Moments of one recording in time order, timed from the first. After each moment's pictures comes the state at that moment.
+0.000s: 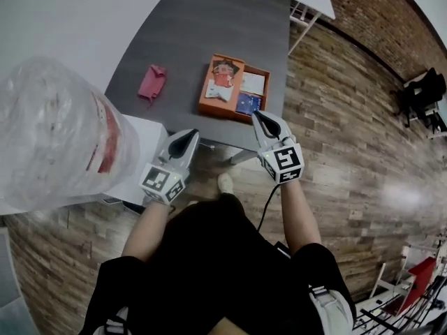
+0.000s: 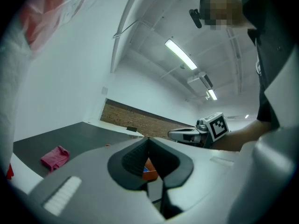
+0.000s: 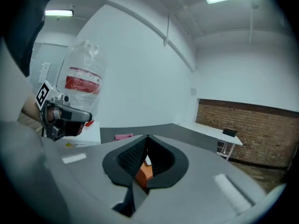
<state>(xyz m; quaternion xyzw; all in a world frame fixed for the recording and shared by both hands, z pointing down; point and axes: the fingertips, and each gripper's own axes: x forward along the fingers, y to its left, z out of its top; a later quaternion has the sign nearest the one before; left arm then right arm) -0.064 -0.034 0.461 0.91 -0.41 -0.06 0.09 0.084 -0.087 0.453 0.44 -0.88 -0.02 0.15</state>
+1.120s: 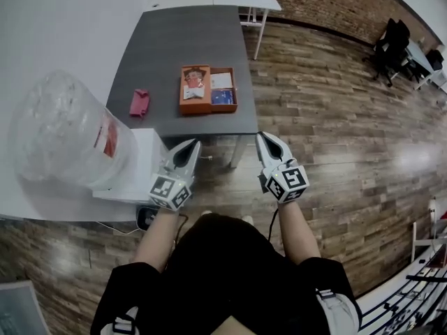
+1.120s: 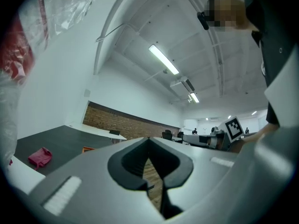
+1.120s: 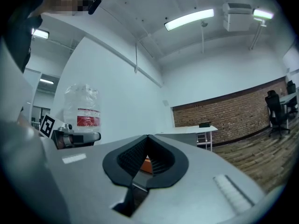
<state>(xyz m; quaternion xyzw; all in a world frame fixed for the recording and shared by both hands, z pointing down) -0.016 0.061 0.432 0.94 -0.33 -0.08 0.06 0.152 0.083 0.423 0.56 -0.83 0.05 -0.03</state>
